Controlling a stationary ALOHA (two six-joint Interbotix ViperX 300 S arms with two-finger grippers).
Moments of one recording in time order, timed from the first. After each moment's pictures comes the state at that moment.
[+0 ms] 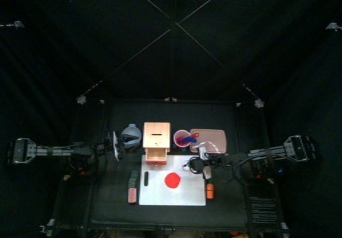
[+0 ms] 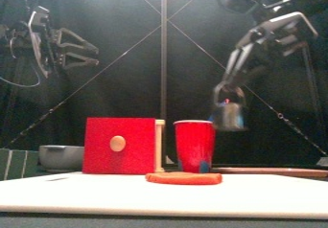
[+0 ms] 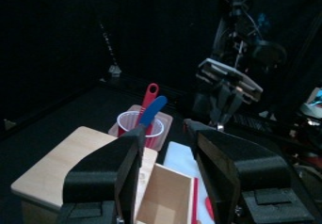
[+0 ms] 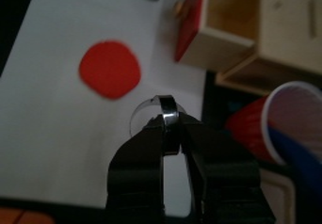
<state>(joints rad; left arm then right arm) 0.21 -0.66 1.30 -0.11 -0.75 -0.13 0.08 -0.39 0.88 -0.30 0.25 0.02</state>
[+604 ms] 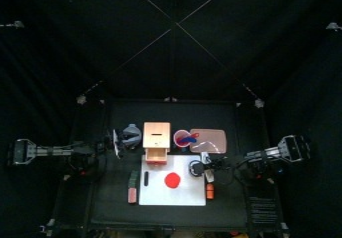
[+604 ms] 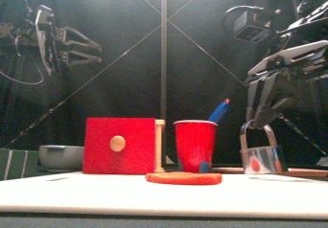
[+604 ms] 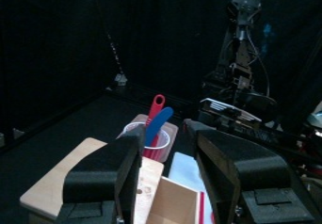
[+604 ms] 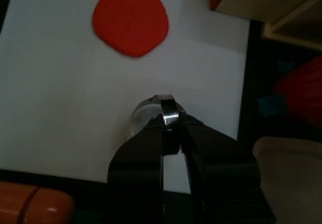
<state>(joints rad) 0.24 -0.66 1.28 -0.11 -0.74 -0.13 0.07 -0.29 0.95 -0.20 0.18 0.03</state>
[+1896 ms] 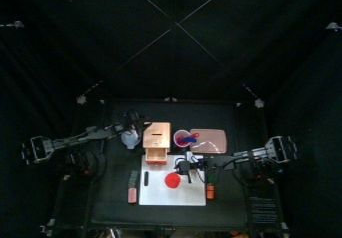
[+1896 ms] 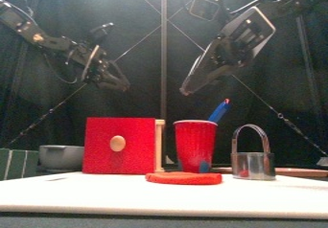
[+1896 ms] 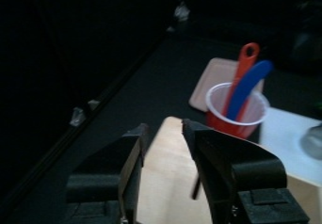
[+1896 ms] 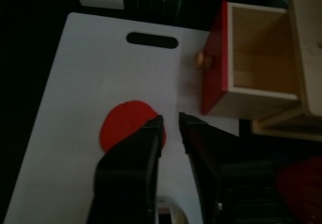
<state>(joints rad) 0.55 -0.35 0.87 0.18 -0.23 -0.10 0.07 -0.09 0.68 -0.12 0.05 0.01</state>
